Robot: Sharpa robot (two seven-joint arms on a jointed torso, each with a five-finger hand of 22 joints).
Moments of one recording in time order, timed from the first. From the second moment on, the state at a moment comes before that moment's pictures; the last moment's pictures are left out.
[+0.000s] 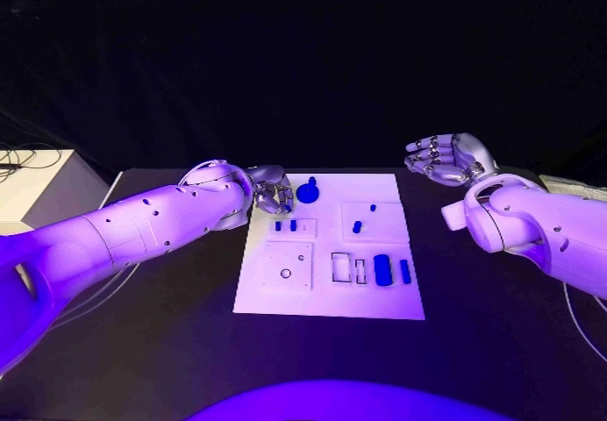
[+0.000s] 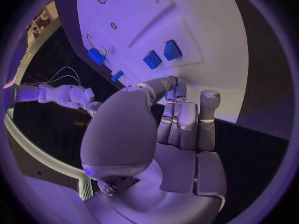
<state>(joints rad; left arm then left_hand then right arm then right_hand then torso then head) 1.12 -0.59 0.09 1.08 -1.40 -0.02 -0.05 1.43 -0.19 0.62 0.00 0.19 1.00 0.14 0.26 0.42 1.07 0.07 0.45 0.12 1.34 0.01 1.40 0.94 0.15 1.08 0.11 1.19 1.05 1.24 -0.78 -0.11 1.30 -0.54 -0.55 0.28 1.28 -0.21 0.53 0.10 0.37 0.81 0.21 0.25 0.27 1.00 0.18 0.21 0.06 0.98 0.16 0.12 0.27 0.18 0.84 0.28 0.07 0.15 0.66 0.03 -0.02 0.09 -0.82</state>
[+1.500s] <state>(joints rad) 1.12 -0.57 0.08 1.08 -1.42 -0.02 -0.08 1.42 -0.19 0.61 -0.01 0.19 1.02 0.14 0.25 0.41 1.09 0.07 0.43 0.12 1.33 0.01 1.40 0.92 0.15 1.08 0.11 1.19 1.05 1.24 -0.78 -0.11 1.29 -0.52 -0.48 0.28 1.28 -0.21 0.53 0.10 0.37 0.81 0.21 0.25 0.26 1.00 0.19 0.20 0.06 0.98 0.16 0.11 0.26 0.18 0.82 0.28 0.07 0.13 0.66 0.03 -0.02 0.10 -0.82</state>
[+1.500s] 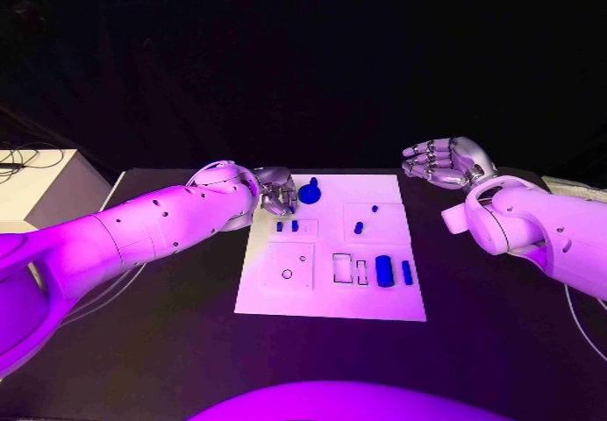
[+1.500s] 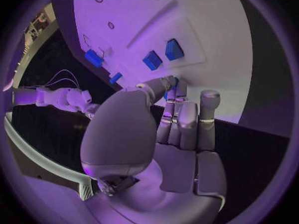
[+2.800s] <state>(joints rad) 1.12 -0.58 0.08 1.08 -1.43 -0.02 -0.07 1.40 -0.20 0.62 -0.02 0.19 0.89 0.14 0.15 0.35 1.09 0.08 0.37 0.12 1.33 0.01 1.41 0.91 0.15 1.08 0.11 1.19 1.05 1.24 -0.78 -0.11 1.29 -0.52 -0.48 0.28 1.27 -0.21 0.53 0.10 0.37 0.81 0.21 0.25 0.26 1.00 0.19 0.20 0.06 0.98 0.16 0.11 0.25 0.18 0.82 0.28 0.07 0.13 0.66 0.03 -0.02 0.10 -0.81</state>
